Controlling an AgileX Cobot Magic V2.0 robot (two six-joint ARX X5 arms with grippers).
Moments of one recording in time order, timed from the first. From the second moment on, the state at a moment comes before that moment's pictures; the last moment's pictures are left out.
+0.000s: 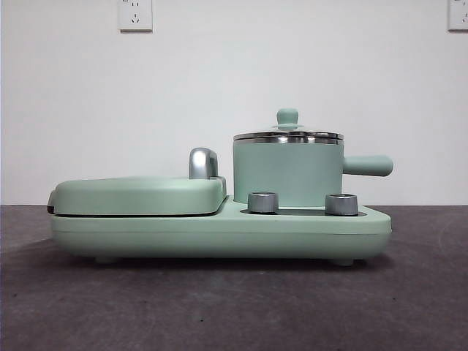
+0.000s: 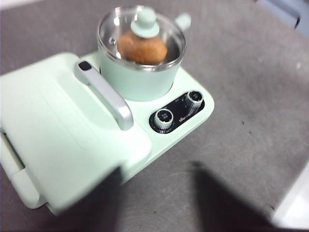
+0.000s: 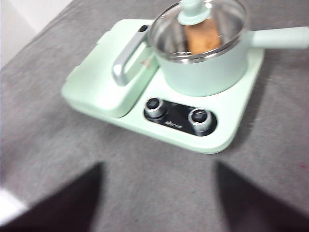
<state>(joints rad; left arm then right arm) -0.51 0.86 1.09 -0.77 0.27 0.00 0.44 0.52 0.83 -0.81 -0.24 0.26</state>
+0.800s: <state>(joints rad) -0.37 0.58 0.77 -0.68 0.21 -0.01 0.44 0.52 0.83 -0.80 -0.21 0.26</state>
